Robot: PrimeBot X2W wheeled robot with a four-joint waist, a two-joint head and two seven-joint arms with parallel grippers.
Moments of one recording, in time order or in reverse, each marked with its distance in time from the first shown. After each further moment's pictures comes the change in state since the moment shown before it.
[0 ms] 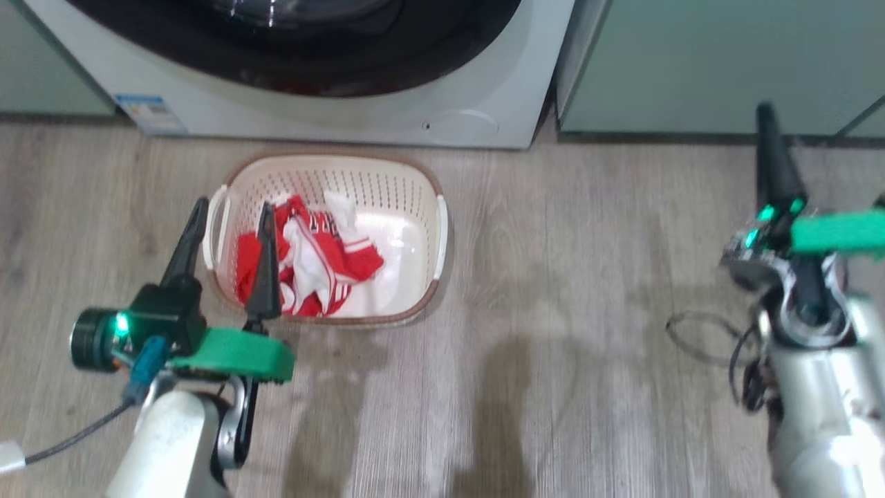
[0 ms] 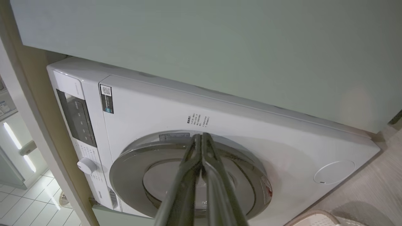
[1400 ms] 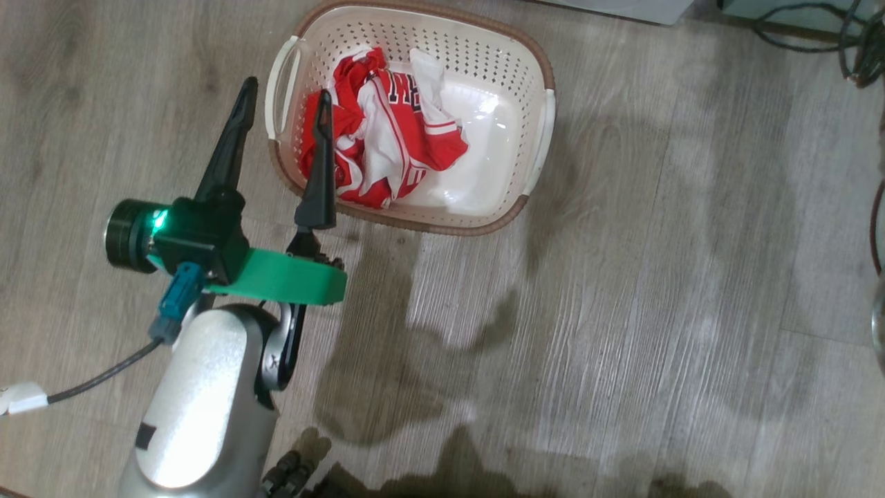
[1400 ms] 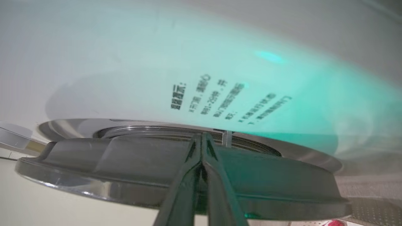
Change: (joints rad) left arm -0.219 -0.117 -0.036 -0.032 0.058 -0.055 -0.004; right arm -0.945 -0.129 0.097 0.631 0.000 0.000 0.393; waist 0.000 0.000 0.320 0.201
